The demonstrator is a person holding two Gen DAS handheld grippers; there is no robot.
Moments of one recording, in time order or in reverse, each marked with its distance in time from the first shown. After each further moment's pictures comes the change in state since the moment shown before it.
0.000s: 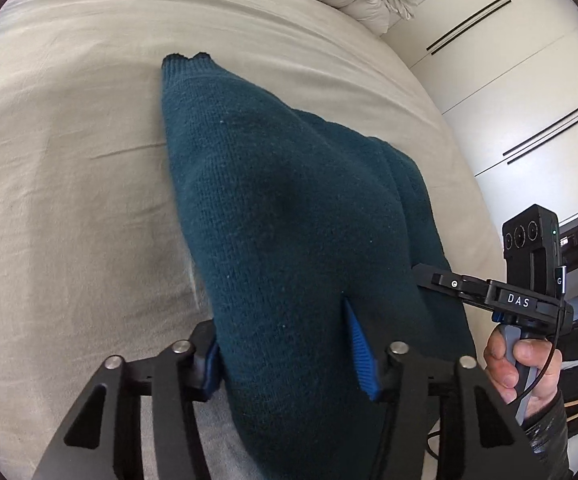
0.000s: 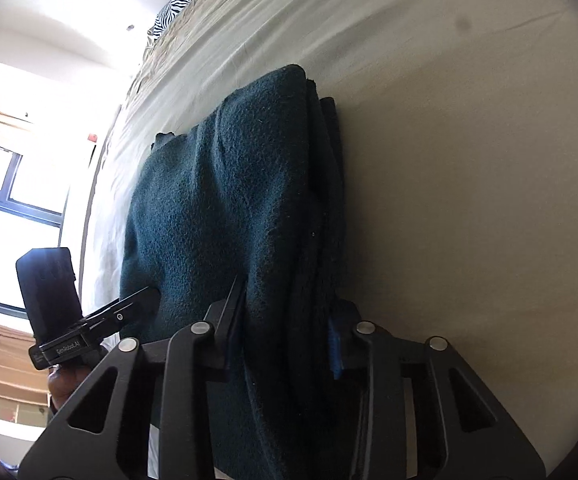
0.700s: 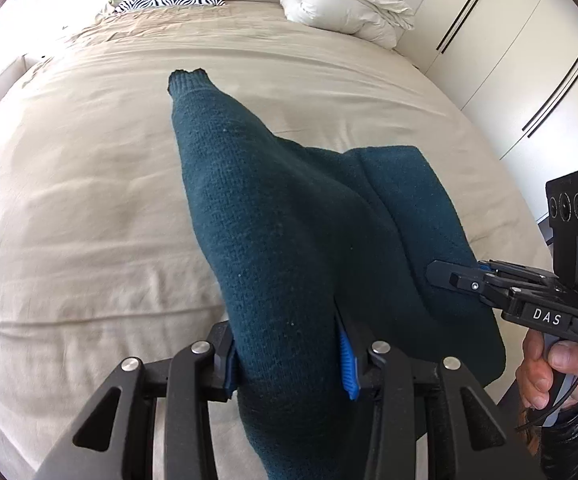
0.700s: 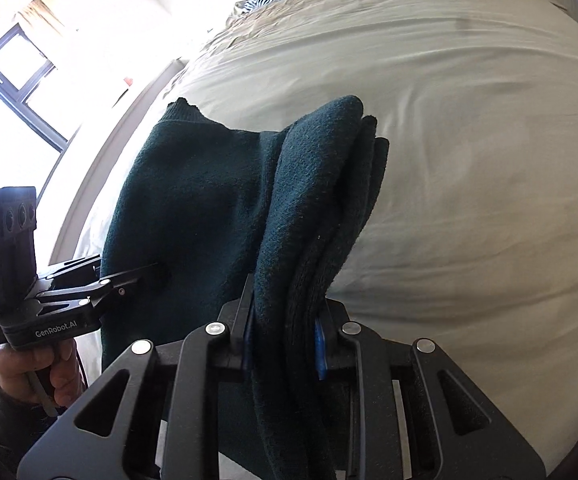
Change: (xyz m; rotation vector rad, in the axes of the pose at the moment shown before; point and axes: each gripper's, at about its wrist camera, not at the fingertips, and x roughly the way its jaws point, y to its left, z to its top) left arm -0.191 0.031 -0.151 0.093 -0.101 0.243; right arm -0.025 0.200 -0.162 -0.292 -0.054 -0.013
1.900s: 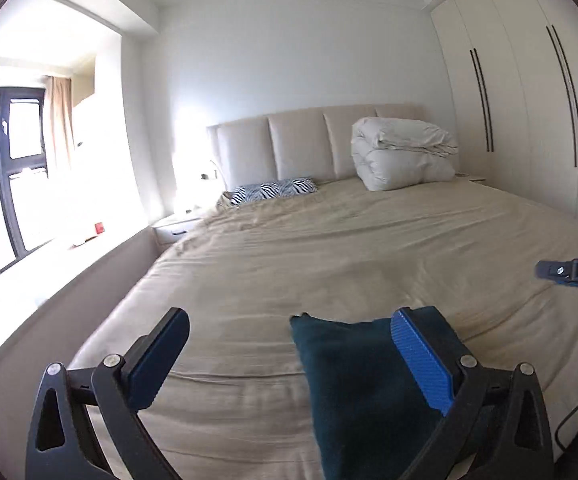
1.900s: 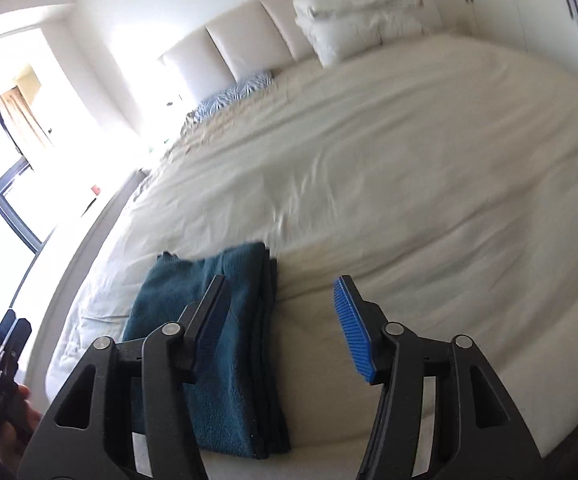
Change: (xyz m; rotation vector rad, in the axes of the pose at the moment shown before) left arm -0.152 -0.057 -0.113 0.159 -0.736 0.554; right arm -0.128 0.018 -0.104 0.094 -0.567 -0.221
